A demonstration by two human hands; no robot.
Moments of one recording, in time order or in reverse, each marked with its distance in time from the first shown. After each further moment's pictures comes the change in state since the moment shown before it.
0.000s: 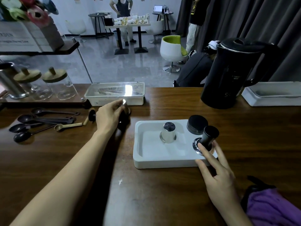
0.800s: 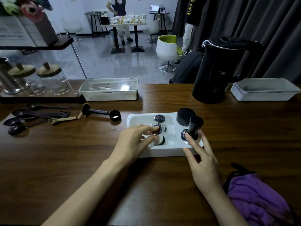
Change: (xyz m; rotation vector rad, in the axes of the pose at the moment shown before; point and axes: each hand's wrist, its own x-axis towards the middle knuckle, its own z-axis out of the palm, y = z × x) left_hand -0.151 0.087 -0.004 -0.164 -0.380 0.356; right_hand 0.000 0.002 -0.002 0.030 -0.003 -0.058
